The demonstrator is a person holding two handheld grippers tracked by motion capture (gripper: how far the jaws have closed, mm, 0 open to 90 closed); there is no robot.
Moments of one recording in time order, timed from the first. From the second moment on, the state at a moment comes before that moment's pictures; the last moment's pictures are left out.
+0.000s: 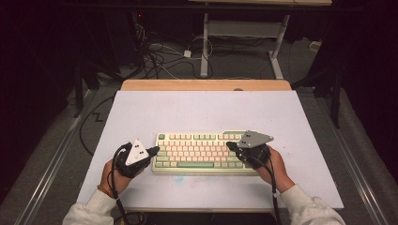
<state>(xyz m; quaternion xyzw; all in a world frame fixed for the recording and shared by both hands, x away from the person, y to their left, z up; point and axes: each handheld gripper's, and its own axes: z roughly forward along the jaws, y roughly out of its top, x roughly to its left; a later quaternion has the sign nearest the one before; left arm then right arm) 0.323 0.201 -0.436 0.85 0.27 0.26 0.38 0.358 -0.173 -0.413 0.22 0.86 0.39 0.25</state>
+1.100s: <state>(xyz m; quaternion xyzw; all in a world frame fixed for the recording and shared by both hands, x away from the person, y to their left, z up) 0.320 0.204 -0.439 0.85 0.27 0.26 0.37 0.373 -0.131 -0.428 0.20 0.88 0.37 0.22</state>
